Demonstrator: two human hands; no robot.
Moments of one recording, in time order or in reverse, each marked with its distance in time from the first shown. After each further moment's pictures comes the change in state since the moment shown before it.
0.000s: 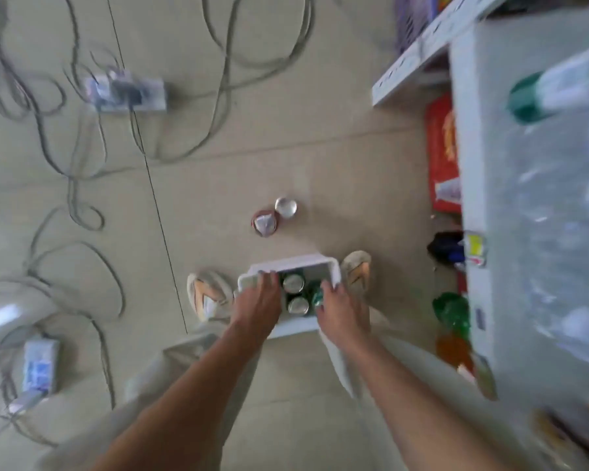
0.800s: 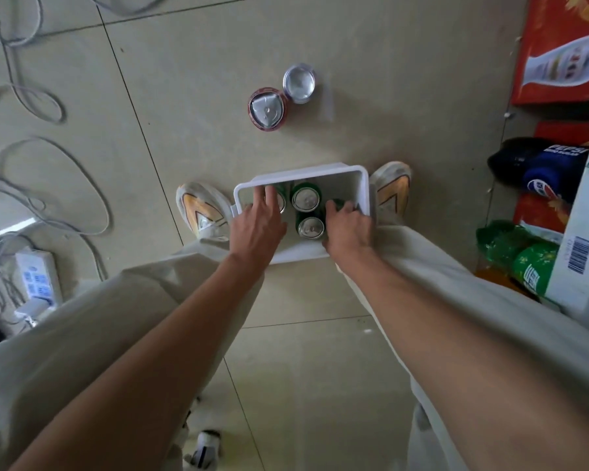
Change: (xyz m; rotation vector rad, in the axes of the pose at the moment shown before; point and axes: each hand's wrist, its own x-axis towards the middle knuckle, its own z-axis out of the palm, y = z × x) left_hand 0.025 0.002 0.085 -0.208 0.019 -0.139; right_hand 0.079 0.010 0.099 -0.318 -0.139 -0.050
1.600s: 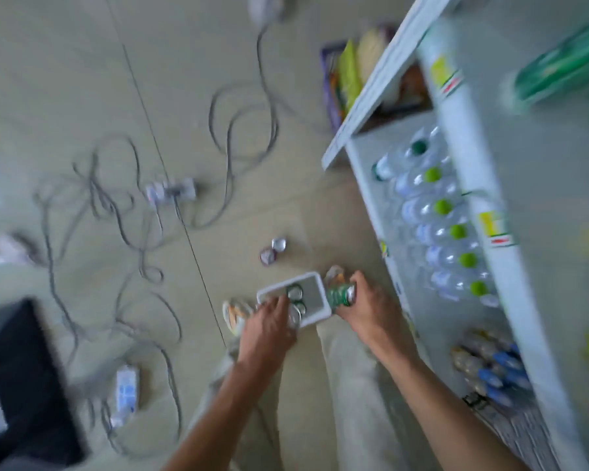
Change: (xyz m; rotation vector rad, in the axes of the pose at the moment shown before) left_hand -0.264 0.071 -0.368 -0.087 0.067 0.304; right_hand -0.390 0.089 -0.296 0.663 0.351 0.294
